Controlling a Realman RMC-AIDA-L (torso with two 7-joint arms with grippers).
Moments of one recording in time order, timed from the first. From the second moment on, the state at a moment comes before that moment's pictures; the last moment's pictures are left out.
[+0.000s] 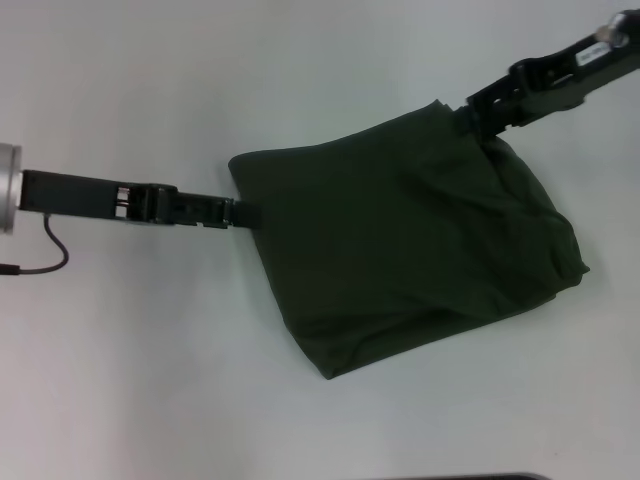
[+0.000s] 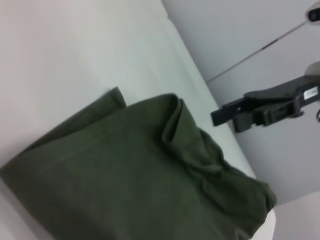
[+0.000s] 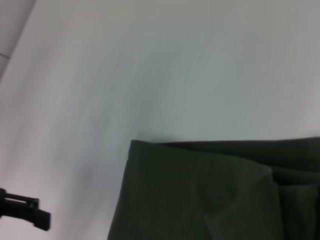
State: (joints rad) left arm -0.55 -2.01 0.90 0.75 2.02 1.70 -2.25; right arm 0.87 1.90 -0.79 -0.70 -2.44 -1.63 2.54
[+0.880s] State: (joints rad) left arm -0.53 -2.03 0.80 0.75 2.01 1.70 -2.22; right arm 0.88 1.98 -0.92 -0.65 -2.42 -1.66 2.58
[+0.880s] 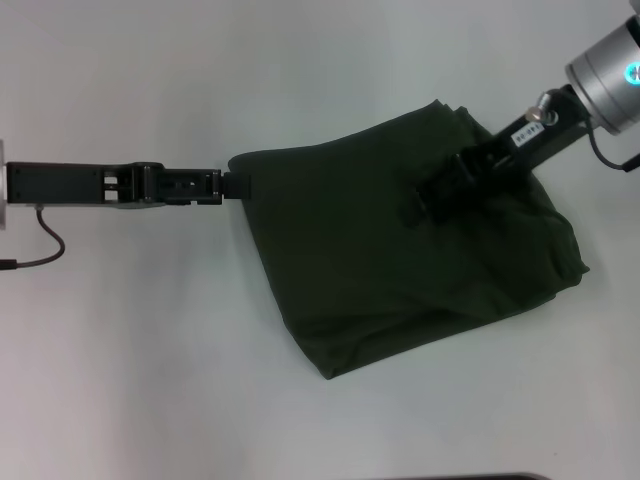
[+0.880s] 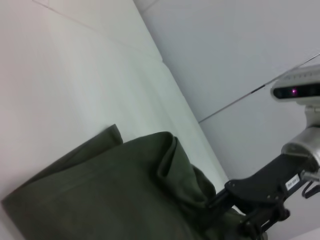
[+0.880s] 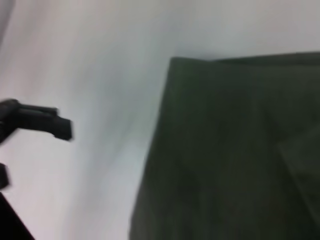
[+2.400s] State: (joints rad) left arm -0.55 -2.05 0.82 0.72 2.02 1.79 -2.25; right arm 0.79 1.90 -0.72 -0.78 -2.45 -1.75 2.59
